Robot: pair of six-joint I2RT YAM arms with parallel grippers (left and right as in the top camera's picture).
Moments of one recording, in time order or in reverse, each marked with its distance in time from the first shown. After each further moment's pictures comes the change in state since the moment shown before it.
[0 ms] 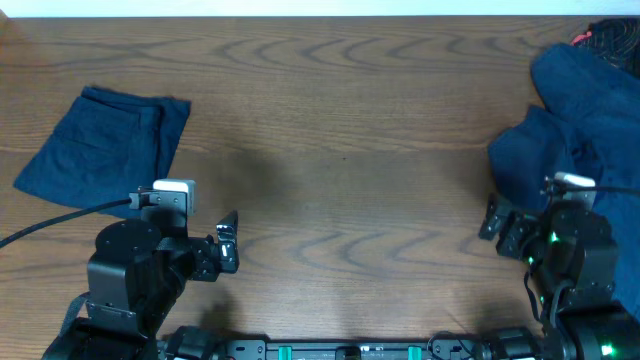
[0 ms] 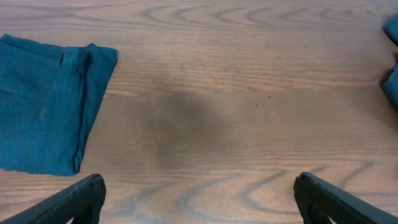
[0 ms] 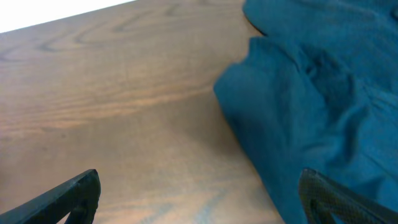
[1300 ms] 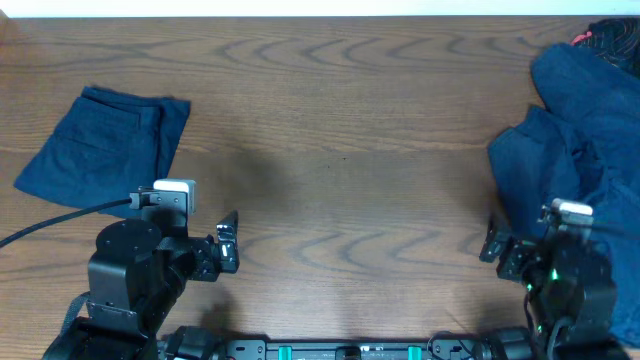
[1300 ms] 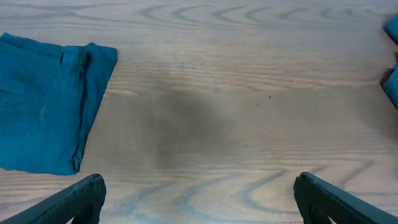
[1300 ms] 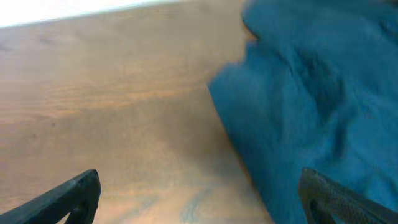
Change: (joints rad) left arm 0.000 0.000 -0.003 0.000 0.000 0.000; right arm 0.000 -0.220 -0.150 0.056 -0.016 -0.103
